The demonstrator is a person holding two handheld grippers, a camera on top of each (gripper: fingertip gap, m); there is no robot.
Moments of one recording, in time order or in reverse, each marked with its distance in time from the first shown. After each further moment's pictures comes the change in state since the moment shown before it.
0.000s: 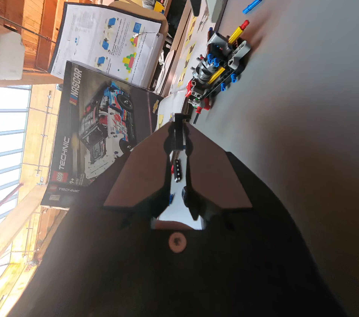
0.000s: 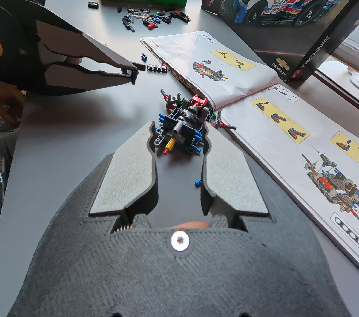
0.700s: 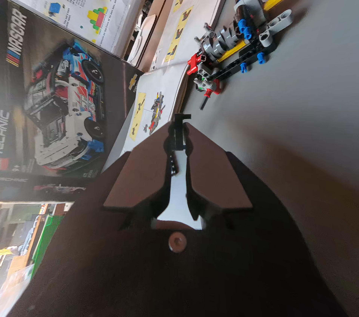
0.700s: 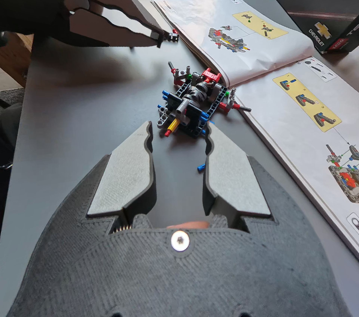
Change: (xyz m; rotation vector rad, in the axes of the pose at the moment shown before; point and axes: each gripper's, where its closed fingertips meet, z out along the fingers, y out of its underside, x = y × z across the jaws) left arm -0.005 0.032 0.024 -0.121 0.165 -0.168; right arm -0.004 0.026 0.003 -0.157 -0.108 0.006
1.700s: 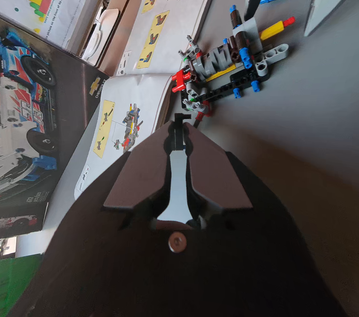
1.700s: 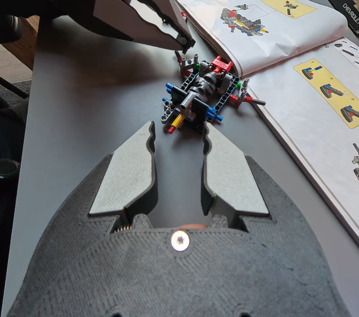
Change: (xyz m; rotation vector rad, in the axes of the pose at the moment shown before) left arm 0.013 -0.013 0.029 -0.010 0.226 -0.111; right arm -0.005 0.009 0.007 -0.075 -0.072 0.033
